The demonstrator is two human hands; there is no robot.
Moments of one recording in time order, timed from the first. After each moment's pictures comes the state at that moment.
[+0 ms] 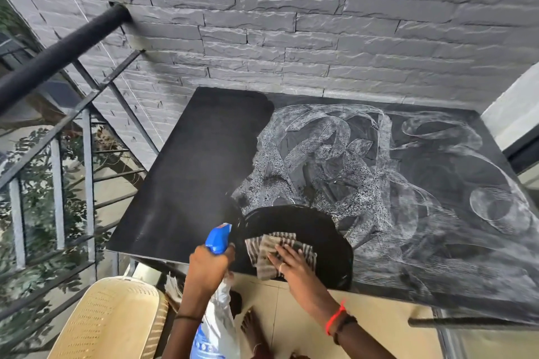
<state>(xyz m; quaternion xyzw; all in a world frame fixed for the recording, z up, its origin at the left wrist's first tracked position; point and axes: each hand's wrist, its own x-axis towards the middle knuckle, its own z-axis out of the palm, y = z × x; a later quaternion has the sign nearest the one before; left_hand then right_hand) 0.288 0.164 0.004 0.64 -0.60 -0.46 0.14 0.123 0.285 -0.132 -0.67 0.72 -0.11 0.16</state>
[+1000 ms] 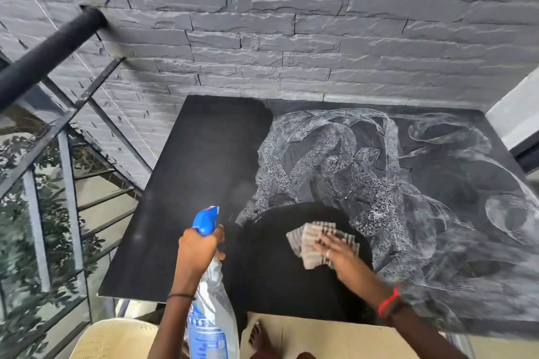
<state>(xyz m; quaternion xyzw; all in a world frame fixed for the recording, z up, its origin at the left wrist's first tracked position) 0.260 0.048 0.006 0.62 -0.60 -0.48 0.16 0.016 0.257 -0.117 -0.58 0.78 -0.10 0.21</state>
